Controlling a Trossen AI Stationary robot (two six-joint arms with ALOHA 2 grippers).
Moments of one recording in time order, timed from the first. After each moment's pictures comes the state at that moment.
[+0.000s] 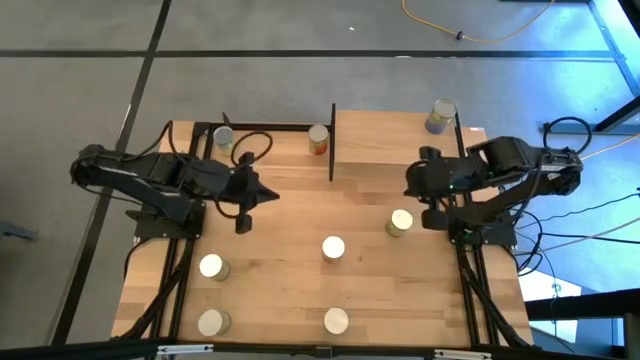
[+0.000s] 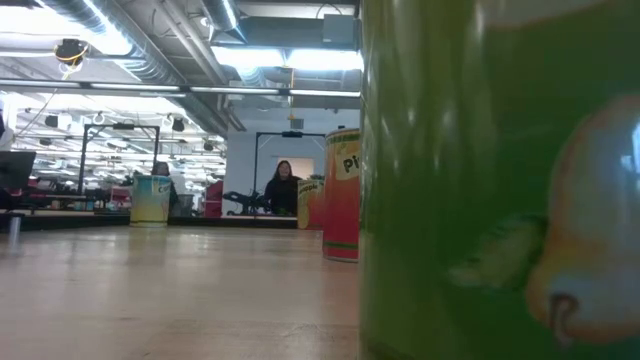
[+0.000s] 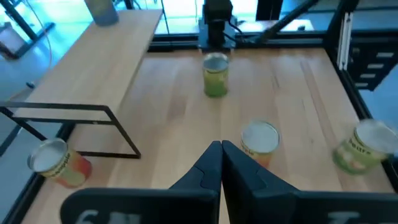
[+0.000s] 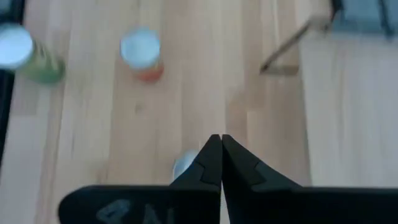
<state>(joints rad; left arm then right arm) -0.20 1.05 1.19 -0.63 -0.28 -0.10 0.22 1.27 1.67 -1.46 0.21 0.15</state>
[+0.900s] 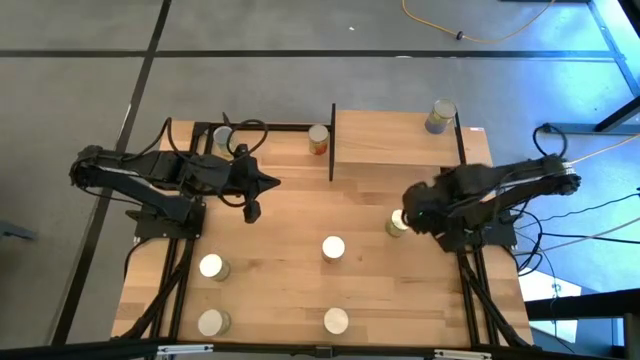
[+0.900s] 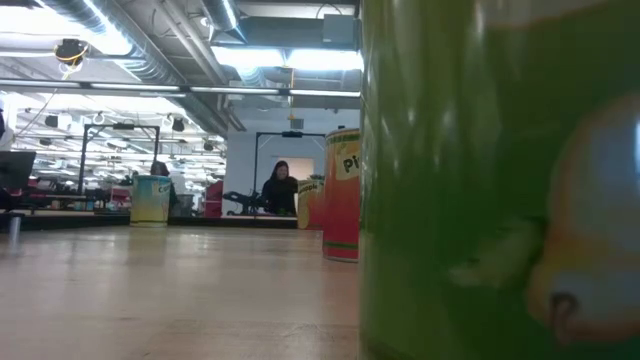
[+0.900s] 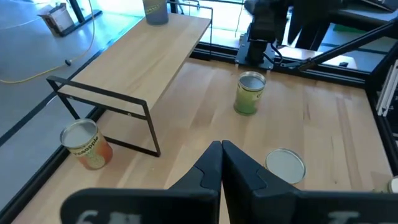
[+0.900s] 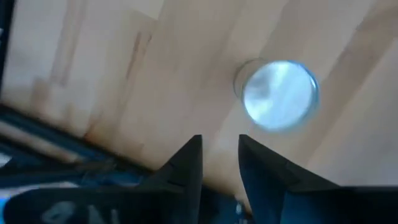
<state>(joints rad) -0.16 1.05 1.19 -0.61 -0.40 -0.26 0.21 1.24 1.20 -1.42 -0.09 -0.22</state>
